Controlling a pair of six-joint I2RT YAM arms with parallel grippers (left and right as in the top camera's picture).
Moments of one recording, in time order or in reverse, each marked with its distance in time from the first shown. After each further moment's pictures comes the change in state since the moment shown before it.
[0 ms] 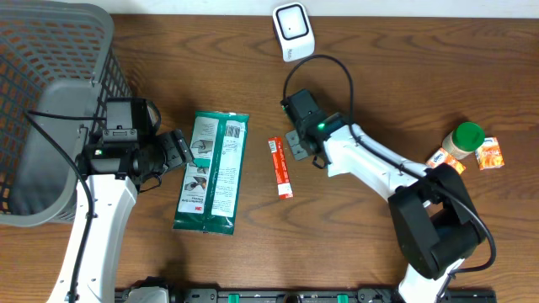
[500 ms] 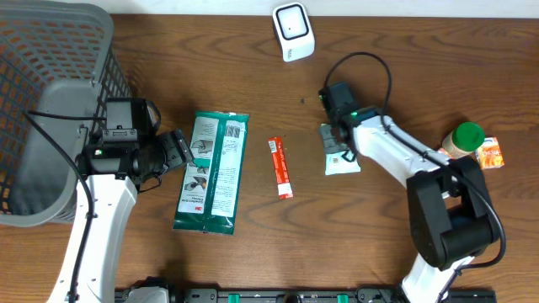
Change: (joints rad) left arm 0.000 0.000 0.000 0.000 0.000 0.000; right arm -0.197 0.001 -0.050 -0.041 0.023 0.000
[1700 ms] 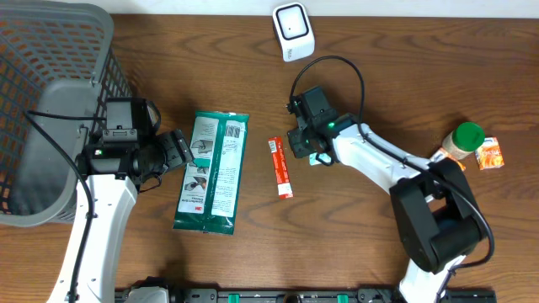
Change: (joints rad) left arm 0.000 0.000 0.000 0.000 0.000 0.000; right arm 0.138 0.031 -0.003 0.170 -0.209 -0.005
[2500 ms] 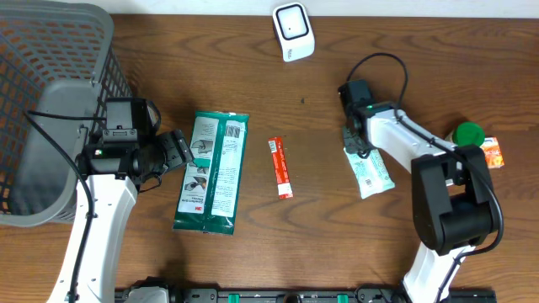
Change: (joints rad) left arm 0.000 0.000 0.000 0.000 0.000 0.000; right arm -0.244 0.037 0.014 -0.208 0.340 -0.039
